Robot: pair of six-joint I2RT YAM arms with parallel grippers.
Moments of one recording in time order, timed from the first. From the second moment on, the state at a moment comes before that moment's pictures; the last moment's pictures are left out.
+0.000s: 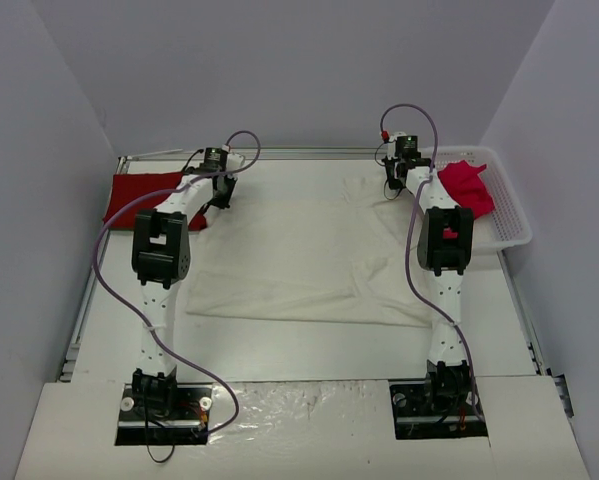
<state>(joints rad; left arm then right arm) -0.17 2.35 1.95 -0.56 -0.02 0.19 0.04 2.57 2.22 -0.46 0.07 -0.19</state>
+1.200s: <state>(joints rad) -0.17 2.37 2.03 -0.65 -0.12 0.22 0.04 2.51 2.16 -0.57 0.06 -0.22</state>
